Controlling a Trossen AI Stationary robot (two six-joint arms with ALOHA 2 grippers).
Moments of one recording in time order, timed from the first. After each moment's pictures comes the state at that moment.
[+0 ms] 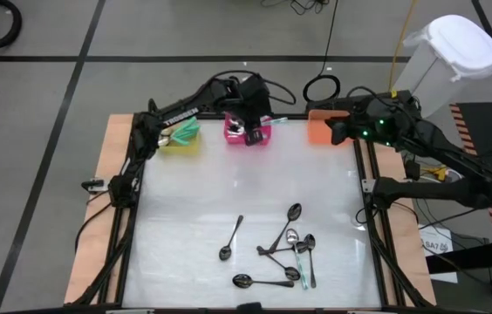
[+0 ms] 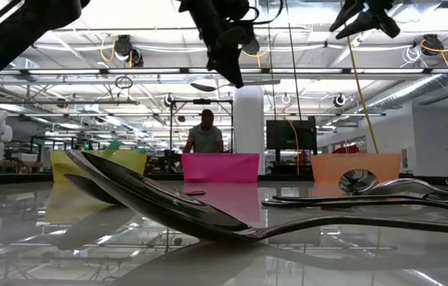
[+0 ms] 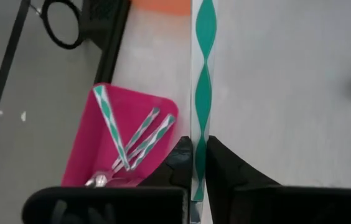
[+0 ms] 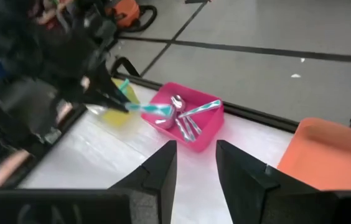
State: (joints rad) left arm 0.40 2.16 2.36 -1.21 0.04 0.22; right arm -0.45 0.84 1.11 -0.79 0.21 0.59
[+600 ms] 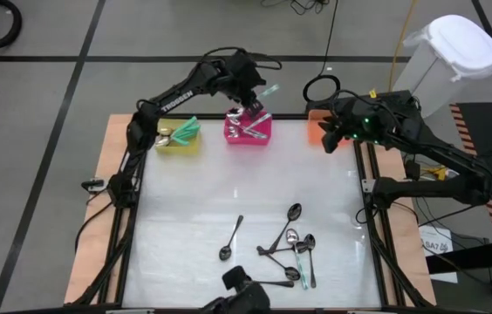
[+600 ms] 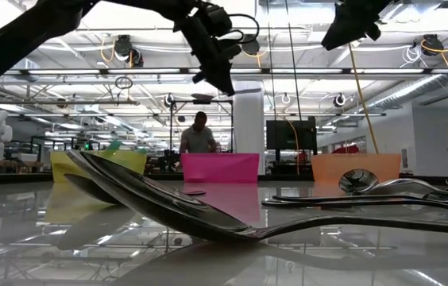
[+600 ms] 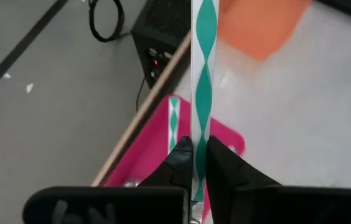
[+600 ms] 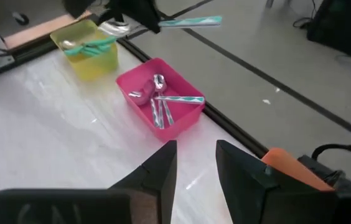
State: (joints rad) left arm 0.58 2.18 2.35 -1.08 0.08 0.04; right arm -0.45 0.92 1.11 -0.78 0.21 0.18
